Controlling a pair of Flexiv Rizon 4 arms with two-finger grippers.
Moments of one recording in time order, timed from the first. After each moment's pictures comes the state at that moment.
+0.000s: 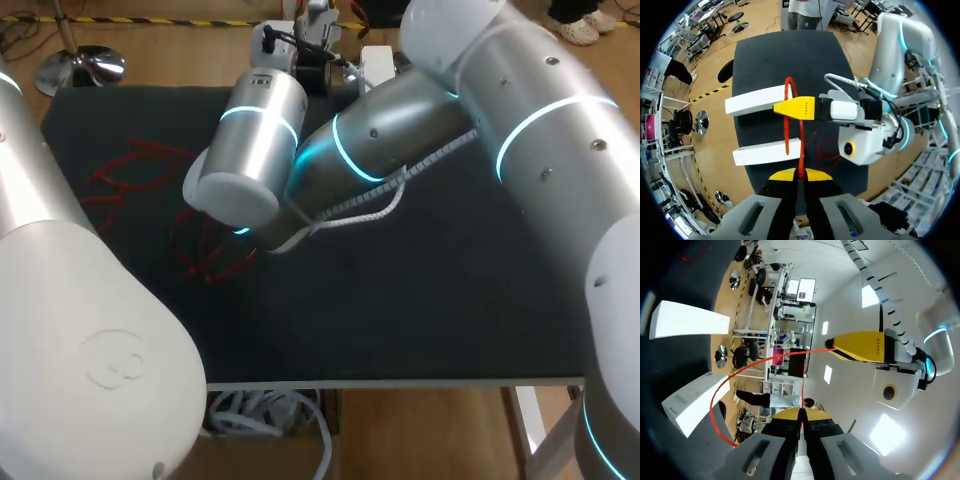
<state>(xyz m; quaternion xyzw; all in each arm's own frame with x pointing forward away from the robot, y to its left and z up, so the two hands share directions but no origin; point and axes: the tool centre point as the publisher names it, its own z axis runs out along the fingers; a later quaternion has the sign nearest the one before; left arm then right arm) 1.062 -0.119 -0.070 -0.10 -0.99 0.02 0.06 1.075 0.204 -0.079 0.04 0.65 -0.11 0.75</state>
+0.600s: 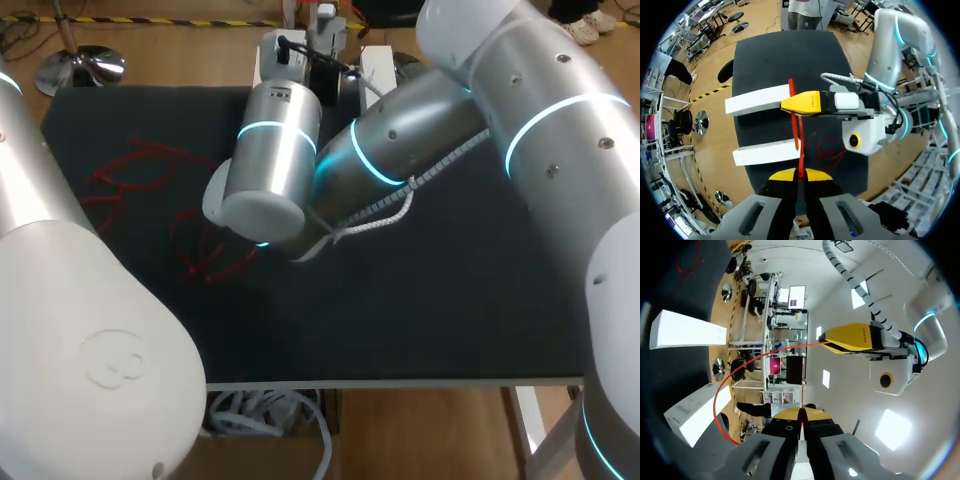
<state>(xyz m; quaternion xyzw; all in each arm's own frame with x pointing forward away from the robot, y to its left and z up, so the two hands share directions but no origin) 1.062 -0.119 -0.070 -0.10 -0.99 0.02 0.06 1.066 0.201 -0.085 0.05 0.64 -0.05 0.76</state>
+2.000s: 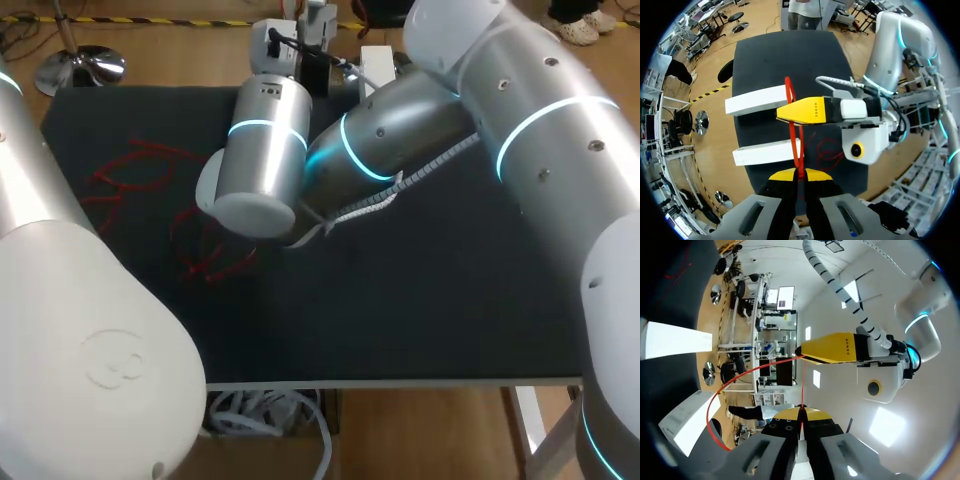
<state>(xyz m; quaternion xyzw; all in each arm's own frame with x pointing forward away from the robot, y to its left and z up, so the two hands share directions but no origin) 1.062 -0.119 -0.070 -0.10 -0.99 0.02 0.06 1.073 0.215 -0.061 0.05 0.61 -0.04 0.79</state>
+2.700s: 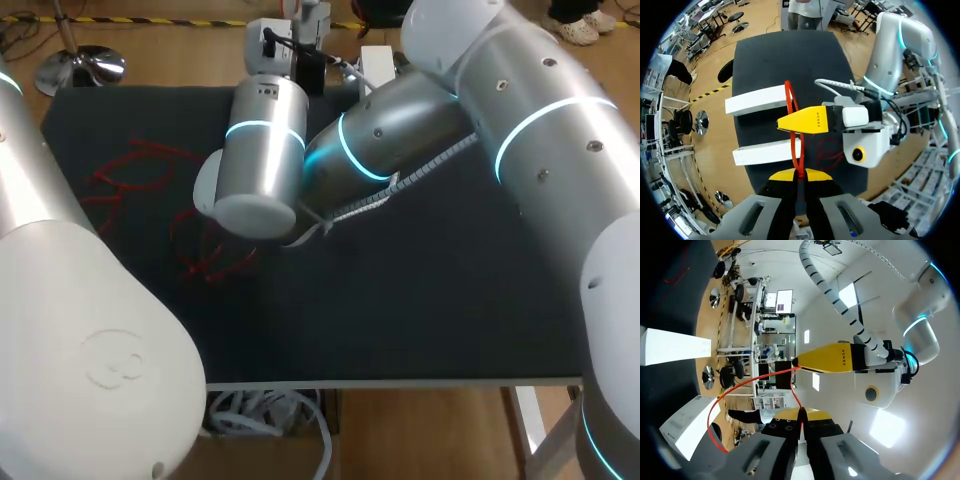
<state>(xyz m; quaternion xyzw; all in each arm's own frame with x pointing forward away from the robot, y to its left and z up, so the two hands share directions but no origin) 1.062 -0.119 -0.070 -0.10 -0.99 0.02 0.06 1.073 0.226 -0.058 0.04 0.60 -0.03 0.80</state>
